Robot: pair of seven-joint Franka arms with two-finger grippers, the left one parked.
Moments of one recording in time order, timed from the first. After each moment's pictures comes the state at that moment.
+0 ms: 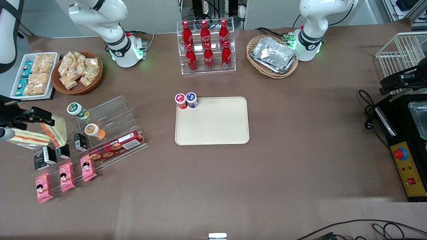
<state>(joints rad) 0.08 0.14 -0.19 -1.50 0.04 1.60 -0.20</state>
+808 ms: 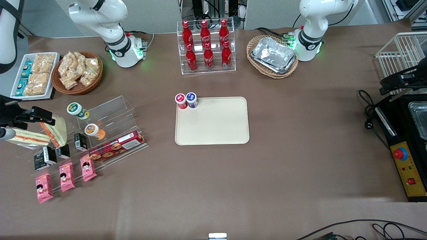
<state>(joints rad) 0.08 0.14 -0.19 -1.50 0.04 1.59 -0.20</state>
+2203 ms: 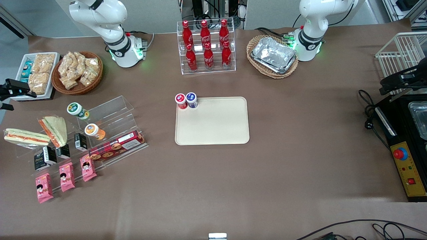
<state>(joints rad) -0.08 0.07 -0.23 -1.59 0.04 1.41 -0.76</state>
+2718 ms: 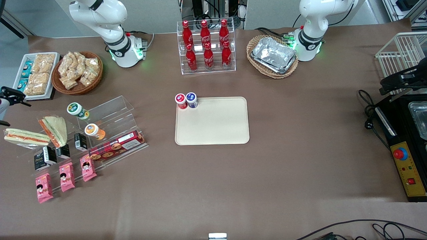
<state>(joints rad) -0.09 0.08 -0.22 -1.66 -0.02 1.64 -1.24</state>
